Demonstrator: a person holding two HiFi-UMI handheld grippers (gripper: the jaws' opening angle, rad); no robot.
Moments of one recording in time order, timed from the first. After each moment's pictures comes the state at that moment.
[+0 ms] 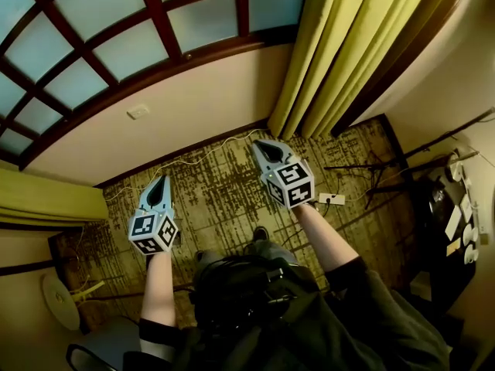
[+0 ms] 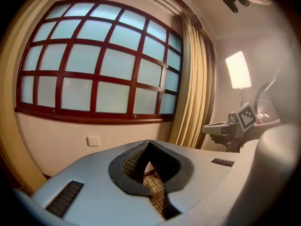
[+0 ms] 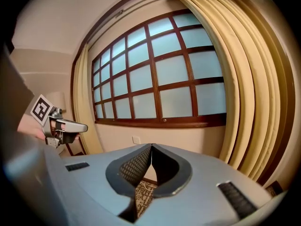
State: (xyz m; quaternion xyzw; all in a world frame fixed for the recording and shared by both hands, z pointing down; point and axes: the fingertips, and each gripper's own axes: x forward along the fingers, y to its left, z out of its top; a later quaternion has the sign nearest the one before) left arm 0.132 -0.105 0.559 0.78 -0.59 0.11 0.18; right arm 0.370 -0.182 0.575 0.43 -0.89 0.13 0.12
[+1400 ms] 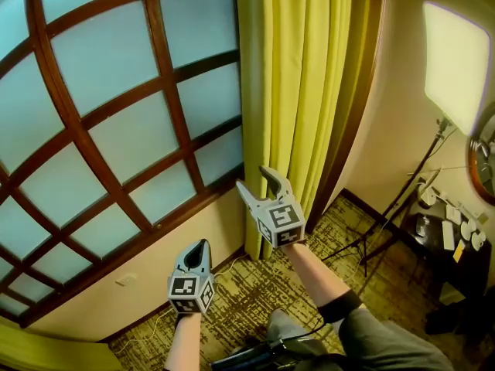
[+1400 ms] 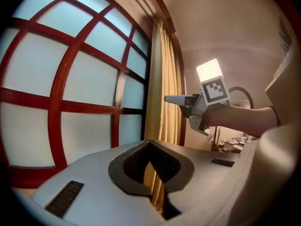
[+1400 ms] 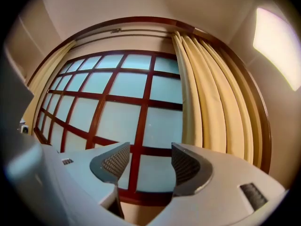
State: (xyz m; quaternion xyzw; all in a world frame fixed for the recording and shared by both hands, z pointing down) left arm 0.330 -0.349 0.449 0.91 -0.39 0.07 0.06; right arm 0.509 -0.424 0.339 0.63 -0.77 -0.08 -0.01
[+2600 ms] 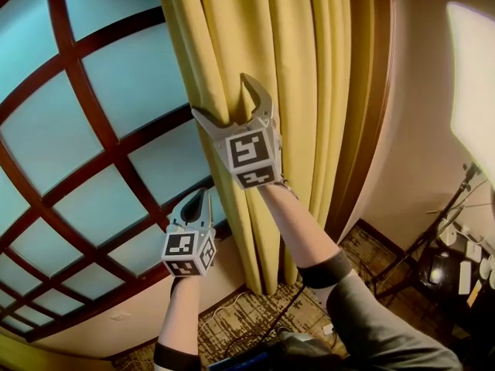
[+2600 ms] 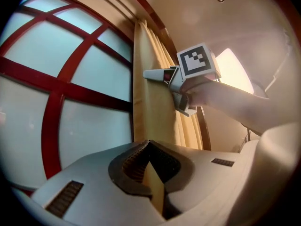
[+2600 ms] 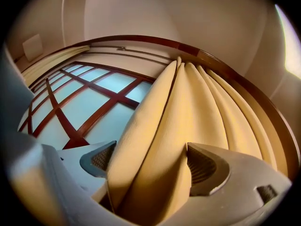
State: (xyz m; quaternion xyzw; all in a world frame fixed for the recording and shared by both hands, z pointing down) left arm 0.565 -0.550 0.251 0.91 -0.42 0.00 -0.07; right arm 0.651 -0.587 0.035 0.61 -0.73 -0.31 -0.08
